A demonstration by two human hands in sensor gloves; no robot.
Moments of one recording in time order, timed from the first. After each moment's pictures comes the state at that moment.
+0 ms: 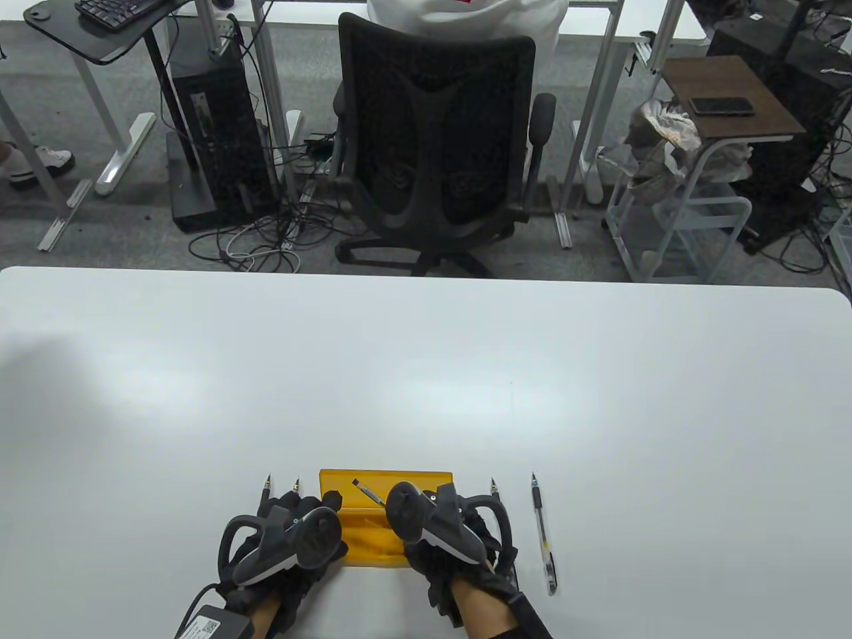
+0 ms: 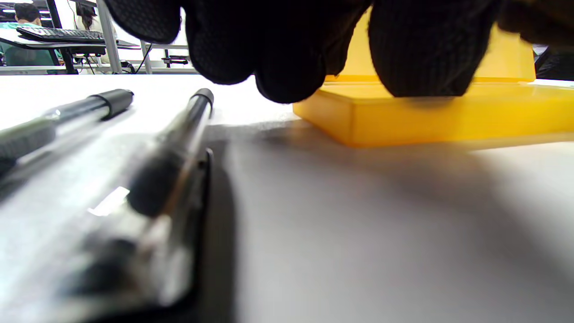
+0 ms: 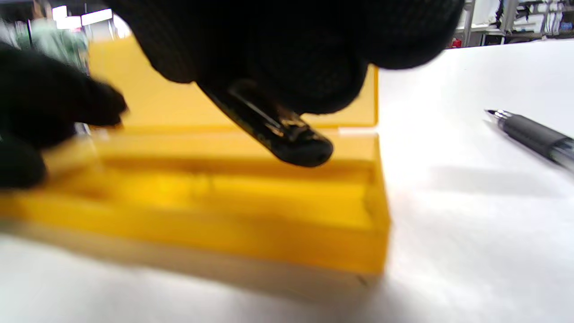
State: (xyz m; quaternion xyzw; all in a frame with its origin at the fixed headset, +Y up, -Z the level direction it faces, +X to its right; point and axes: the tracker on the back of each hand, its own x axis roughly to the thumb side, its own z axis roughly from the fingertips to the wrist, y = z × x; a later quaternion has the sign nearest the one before) left_hand -0.188 -0.764 -0.270 -0.07 -0.15 -0.01 0.99; right_hand 0.011 -0.731 -0.287 0.11 0.04 0.99 0.11
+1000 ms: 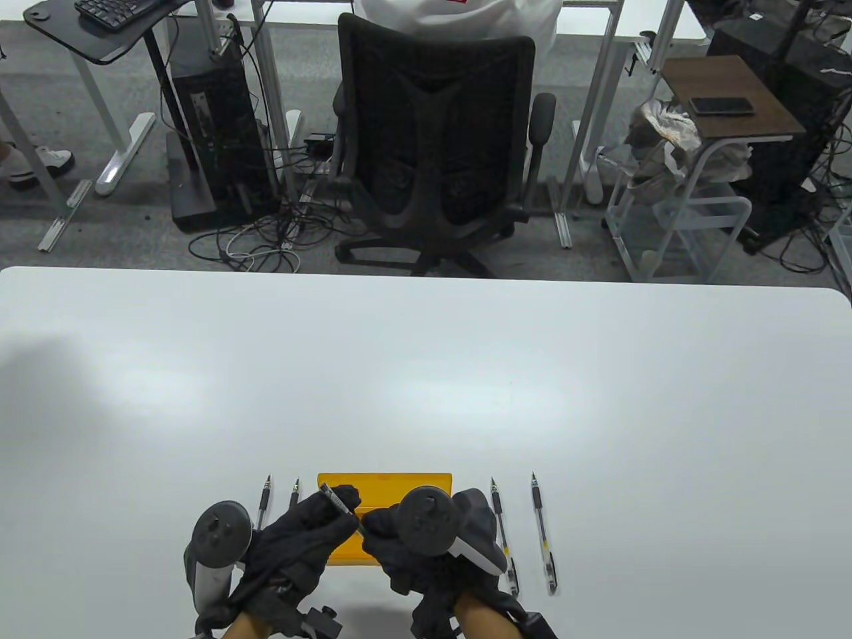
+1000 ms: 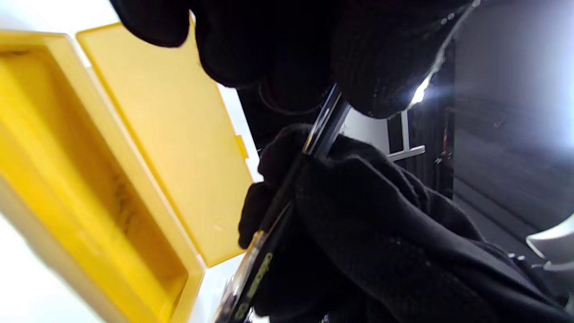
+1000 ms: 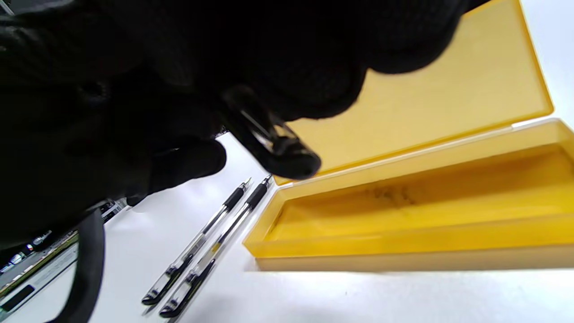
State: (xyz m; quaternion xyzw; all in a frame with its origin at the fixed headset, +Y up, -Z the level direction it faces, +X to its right) left_hand -0.215 -0.736 -0.244 -0.04 -0.07 0.61 0.79; right_hand 0.004 -0.697 -0.259 0.21 0.08 0.93 0.28
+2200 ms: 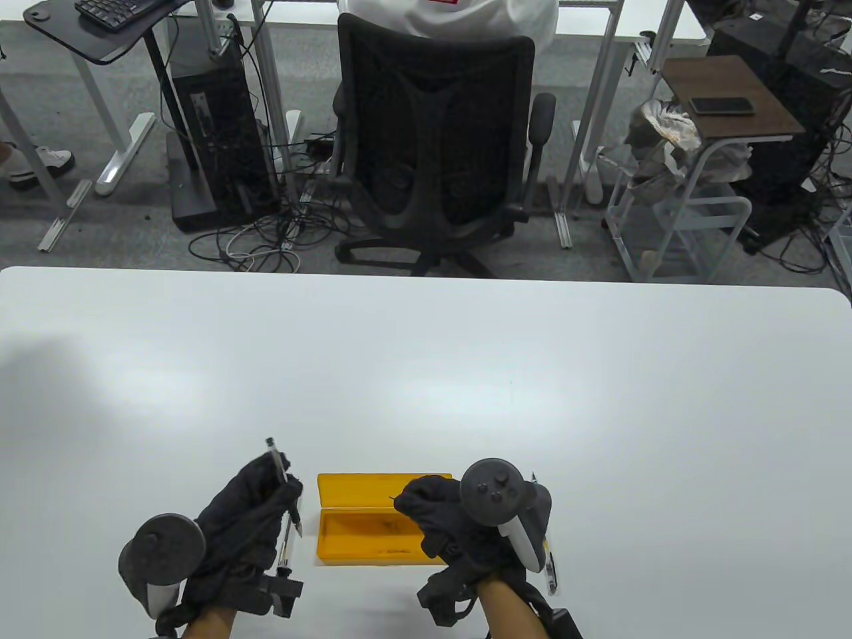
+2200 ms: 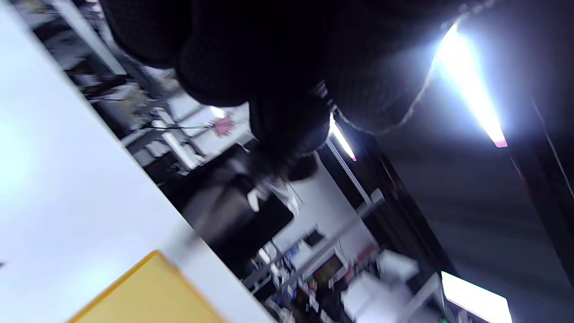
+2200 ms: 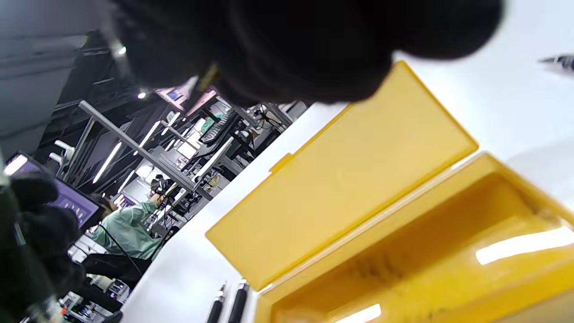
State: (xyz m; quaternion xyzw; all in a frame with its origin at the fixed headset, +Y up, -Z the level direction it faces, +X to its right) left_hand -0.259 -0.691 -0.241 0.17 -0.11 0.41 0.89; right_hand 0.052 -0.694 -0.275 0.05 0.03 0.92 0.39
